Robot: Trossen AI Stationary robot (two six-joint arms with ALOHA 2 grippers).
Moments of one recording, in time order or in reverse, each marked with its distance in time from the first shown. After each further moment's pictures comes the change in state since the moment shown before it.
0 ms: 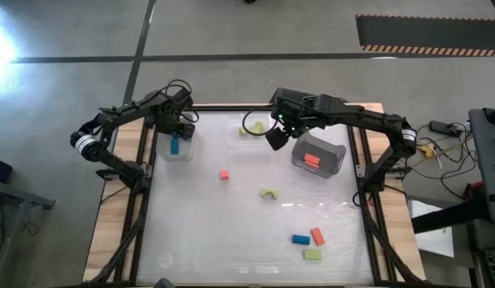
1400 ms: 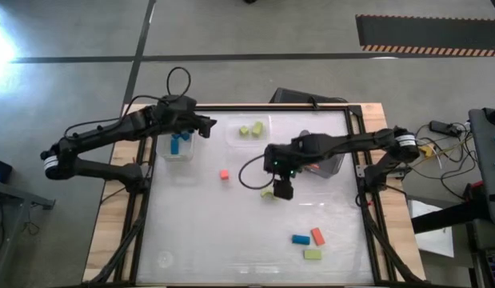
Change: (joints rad) left arm -0.461 -0.399 0.000 0.607 0.056 -0.135; right arm 0.285 0.001 -0.232 0.226 -0.225 -0.447
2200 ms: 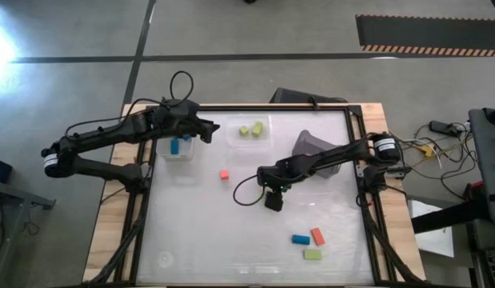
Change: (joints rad) left arm -0.069 0.002 -0.001 0.024 0.000 -0.017; right arm 0.050 0.180 -0.242 0.335 0.051 0.188
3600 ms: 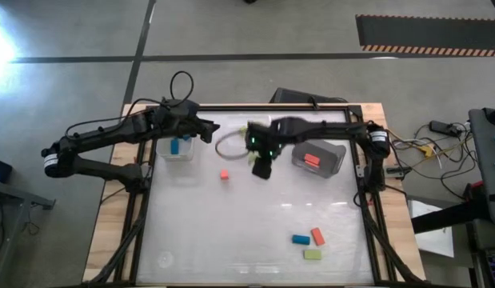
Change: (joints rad) left arm 0.000 0.002 -0.001 0.002 -0.001 -0.005; right arm -0.219 0.064 0.478 -0.369 -0.063 -0.195
